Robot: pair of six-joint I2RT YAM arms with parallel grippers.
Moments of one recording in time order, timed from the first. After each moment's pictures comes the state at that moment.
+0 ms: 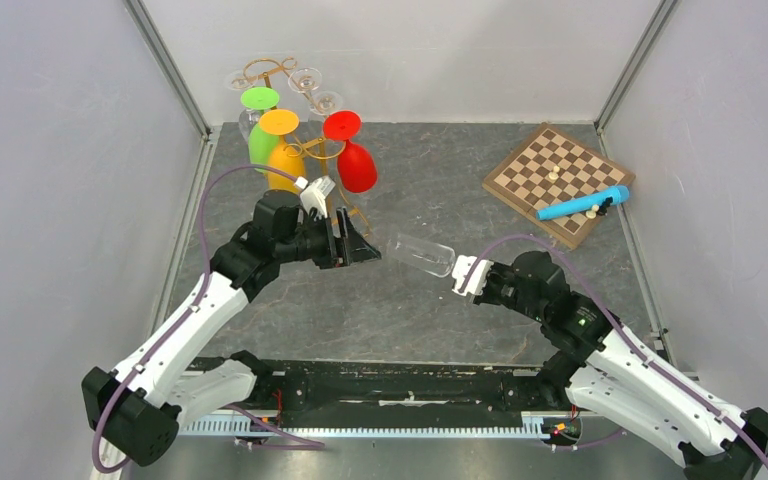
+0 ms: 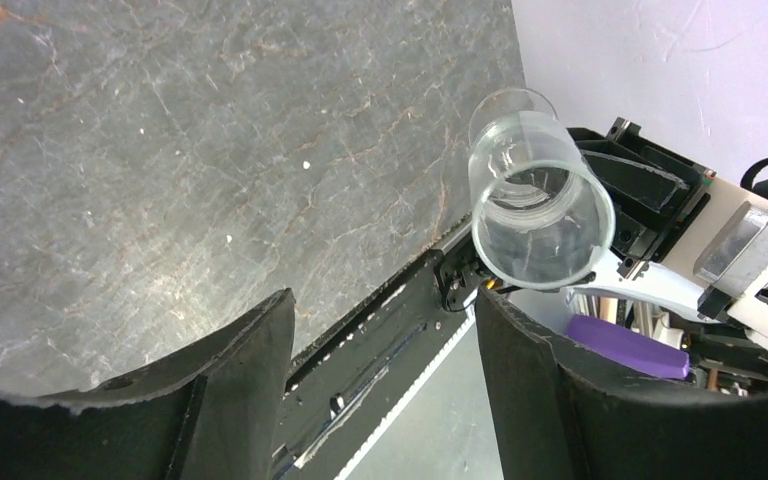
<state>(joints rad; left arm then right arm) -0.51 1.02 0.93 -0.45 0.49 -0.67 0.74 0.67 0.58 -0.36 -0.06 -0.66</state>
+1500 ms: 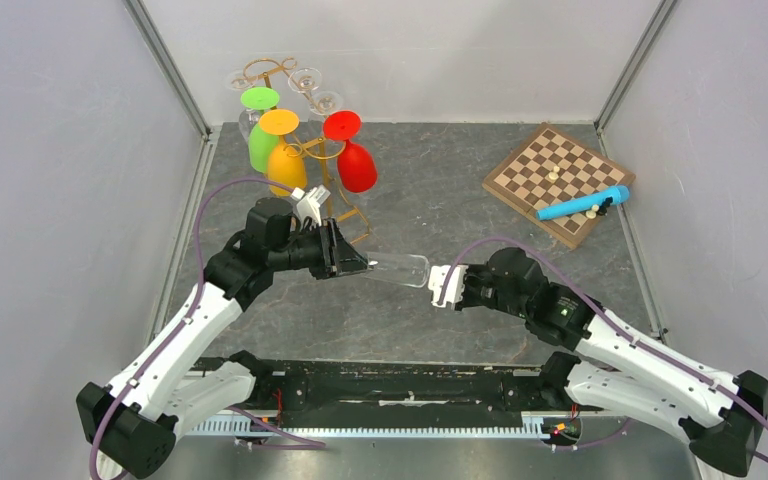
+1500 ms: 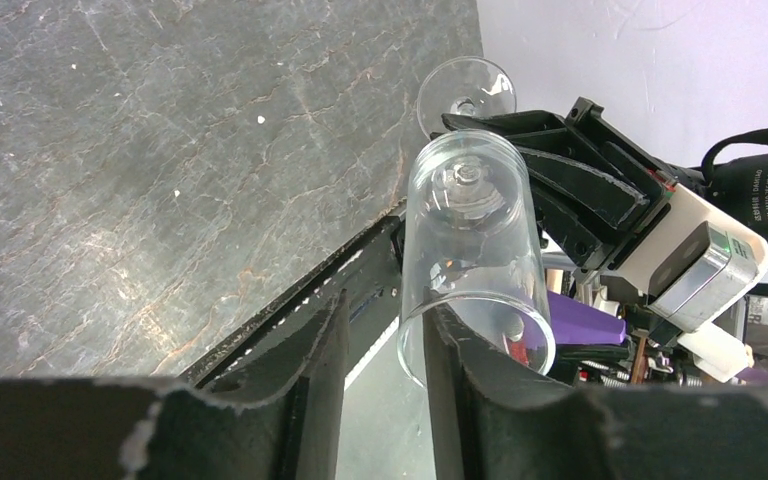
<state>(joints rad) -0.49 0.95 0.88 -0.48 0.59 -0.76 0.89 0.80 0.67 -0.34 -0.08 -0.73</state>
